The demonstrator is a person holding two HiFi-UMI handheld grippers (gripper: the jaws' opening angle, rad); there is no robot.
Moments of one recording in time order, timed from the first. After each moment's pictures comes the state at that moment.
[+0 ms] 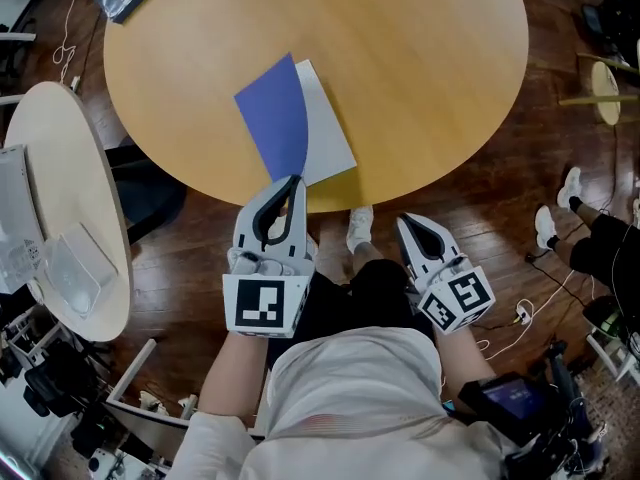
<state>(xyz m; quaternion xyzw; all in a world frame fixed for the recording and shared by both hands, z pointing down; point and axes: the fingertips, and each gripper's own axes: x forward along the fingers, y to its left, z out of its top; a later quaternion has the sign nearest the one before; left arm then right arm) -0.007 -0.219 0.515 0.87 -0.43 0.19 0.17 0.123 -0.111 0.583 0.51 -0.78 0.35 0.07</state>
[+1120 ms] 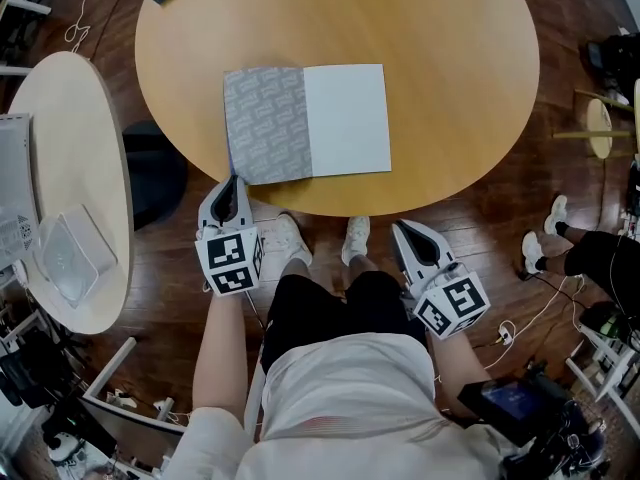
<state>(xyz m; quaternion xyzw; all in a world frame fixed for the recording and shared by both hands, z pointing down) -0.194 -0.241 0.615 0.76 -0.55 0.31 0.20 0.063 -0.131 0.557 0.48 -0.81 0.33 0.09</state>
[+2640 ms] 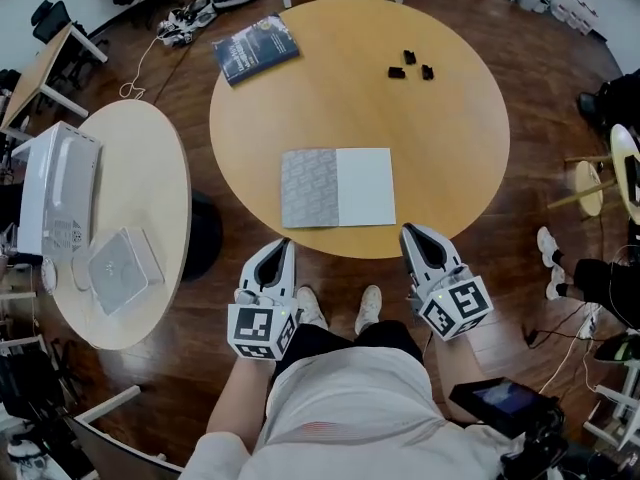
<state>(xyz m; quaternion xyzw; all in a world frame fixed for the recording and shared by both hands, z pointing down) -0.164 -0.173 0.416 0.85 -0.49 0.12 0.15 0.036 -0.172 0.400 0.50 -0.85 0.17 0.01</state>
